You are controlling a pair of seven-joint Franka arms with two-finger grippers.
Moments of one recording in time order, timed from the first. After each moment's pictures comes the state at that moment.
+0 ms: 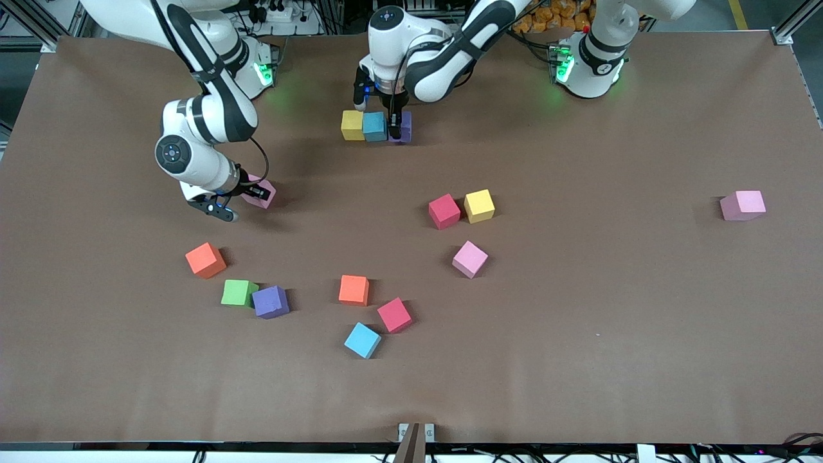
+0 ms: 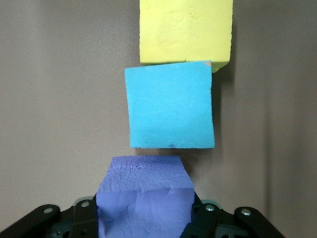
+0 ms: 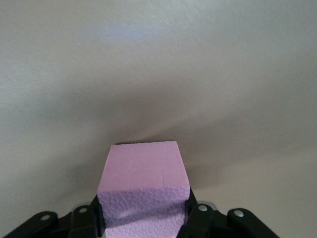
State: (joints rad) left arm -0.73 0.55 -0.56 -2.00 0.53 2.44 -0.02; right arm 0.10 0.16 0.11 -2.52 0.11 2.49 0.46
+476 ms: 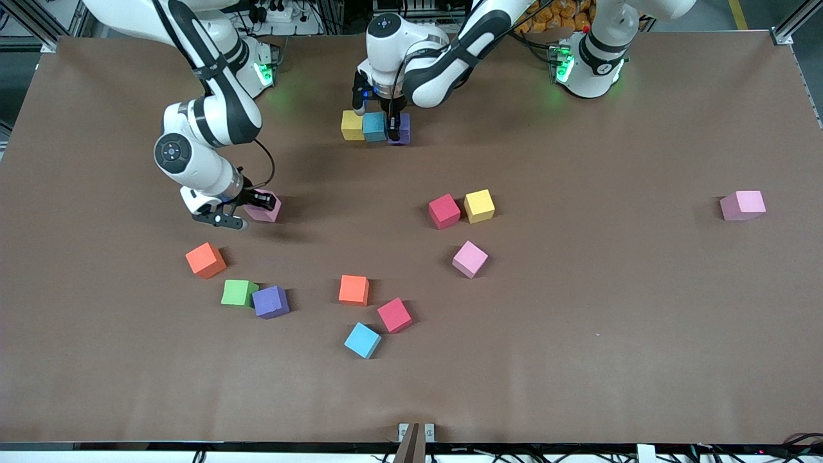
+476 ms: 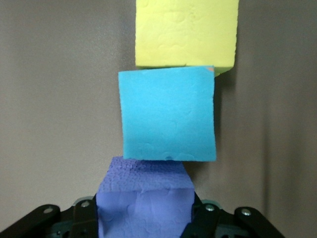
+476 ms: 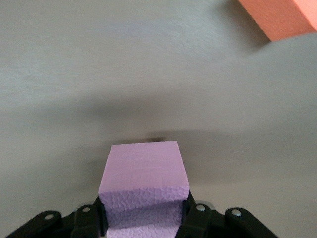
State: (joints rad) left arm -0.73 0.59 -0.56 -1.97 0.53 2.44 -0.03; right arm 0.14 0.16 0.13 -2.39 0.12 2.43 0.37
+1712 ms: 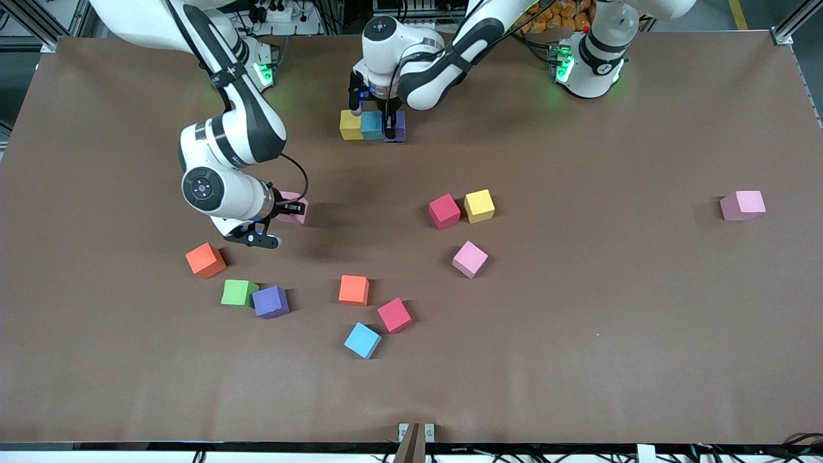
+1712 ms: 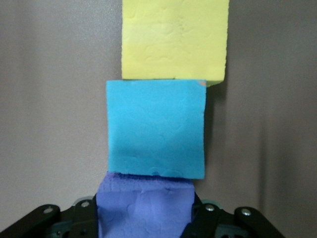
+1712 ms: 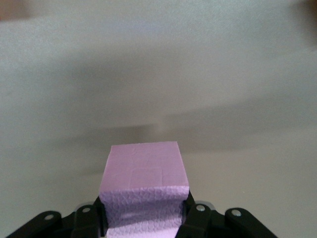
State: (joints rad) left arm -0.73 0.63 -0.58 -1.94 0.54 2.44 -0.08; right arm 0.24 0.30 0.13 -2.05 0.15 2.08 0.46
